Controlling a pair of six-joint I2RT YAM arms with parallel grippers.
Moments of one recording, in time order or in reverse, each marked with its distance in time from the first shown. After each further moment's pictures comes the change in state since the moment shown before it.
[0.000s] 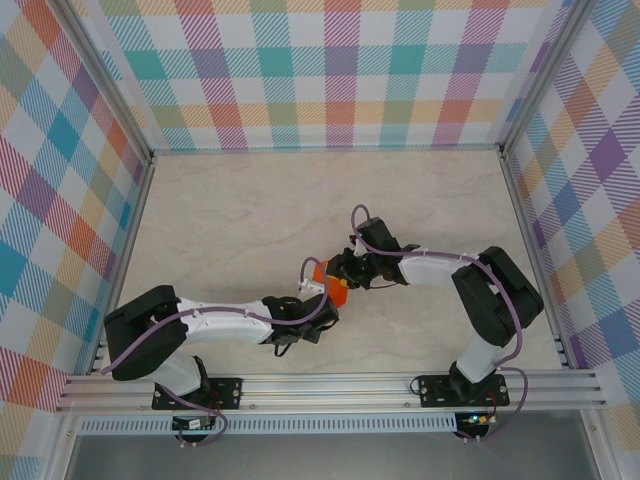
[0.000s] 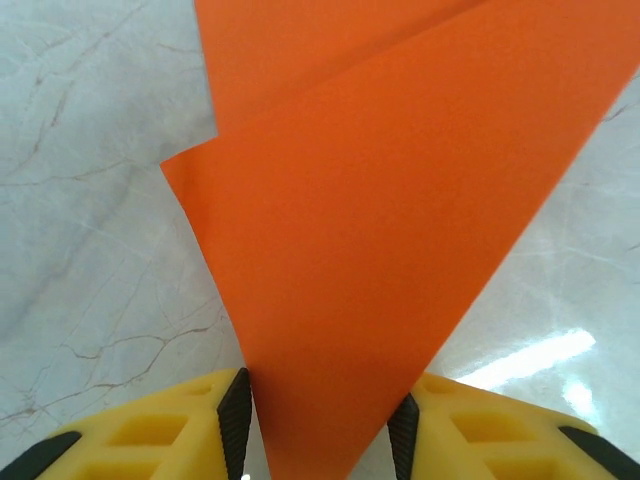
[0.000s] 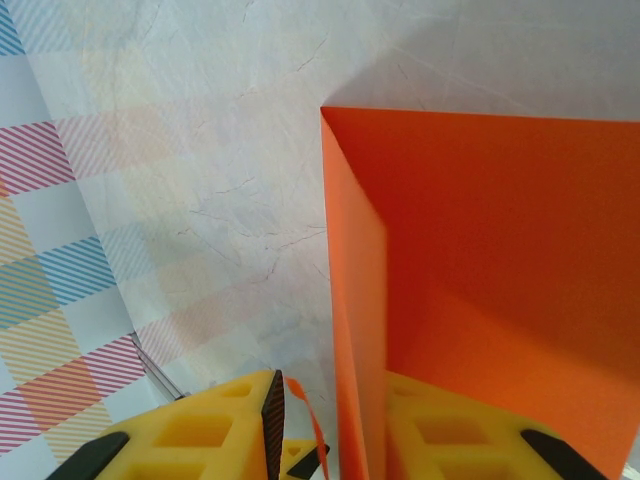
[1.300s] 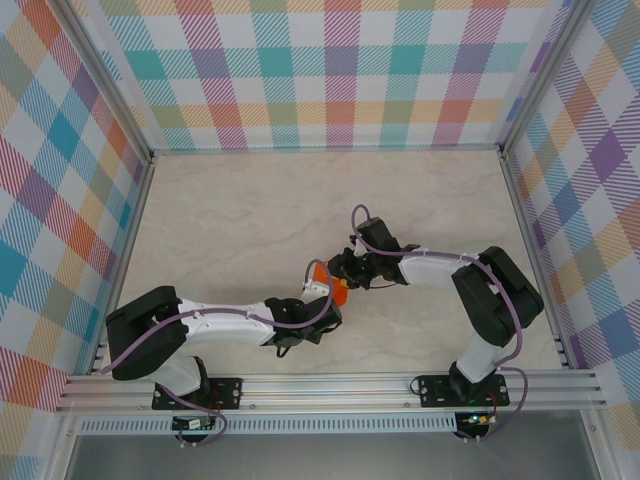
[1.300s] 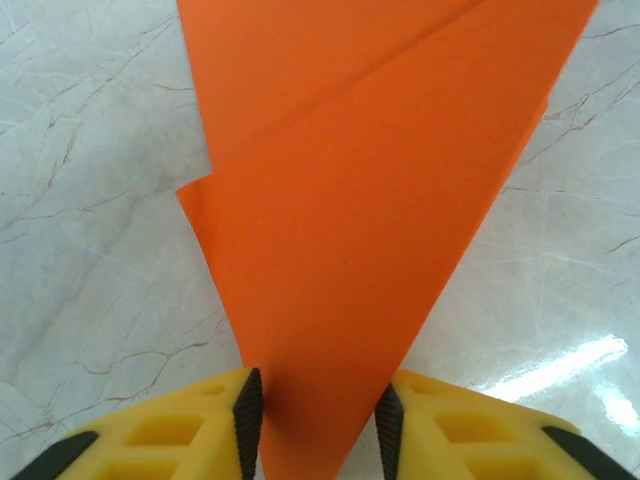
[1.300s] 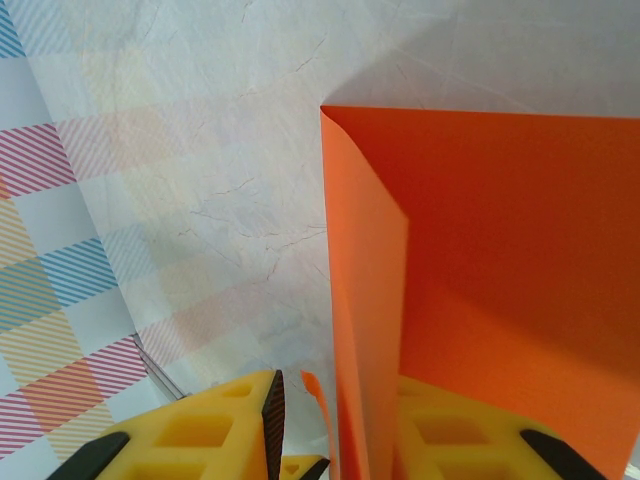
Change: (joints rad) left arm -0.028 0.016 0.019 -0.010 -0.053 0.034; right arm 0.000 0.000 0.000 0.000 0.000 0.007
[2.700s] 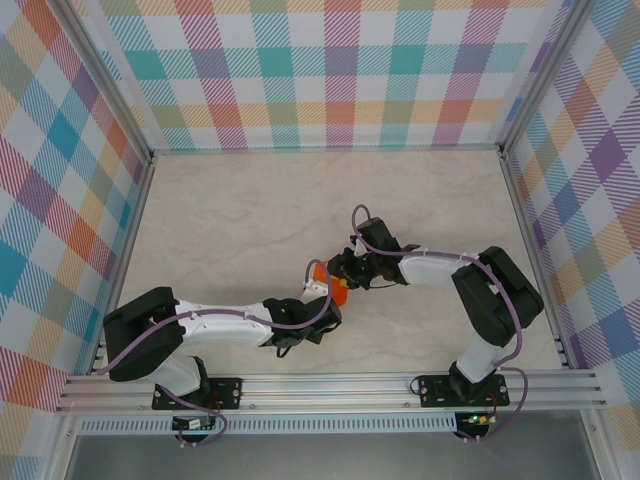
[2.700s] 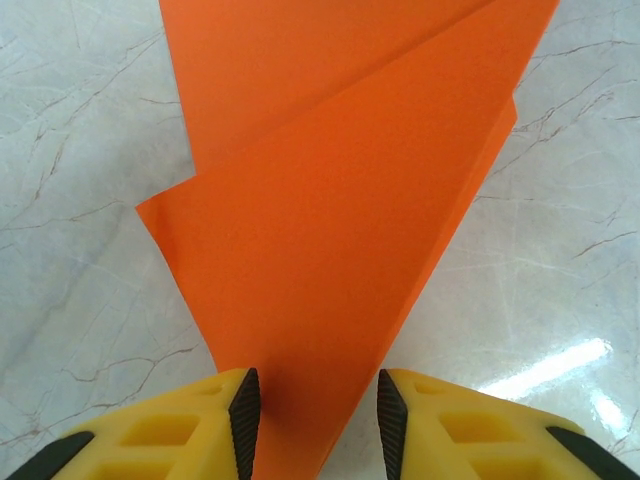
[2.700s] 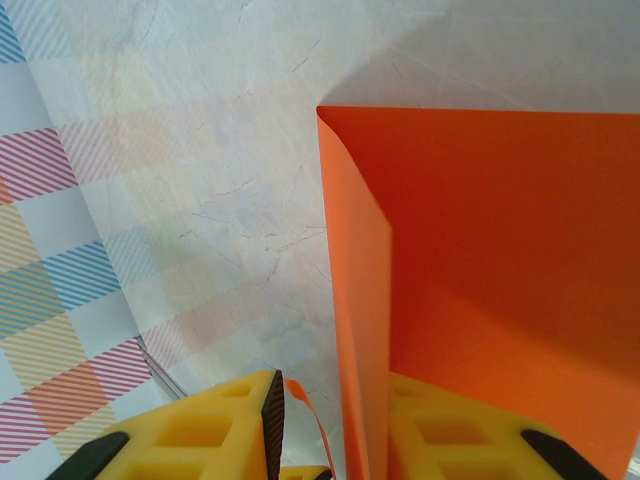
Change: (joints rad) left arm -0.003 -0.015 -0.008 0.024 0.008 0.008; right arm 0.000 0.000 0.000 0.000 0.000 0.015
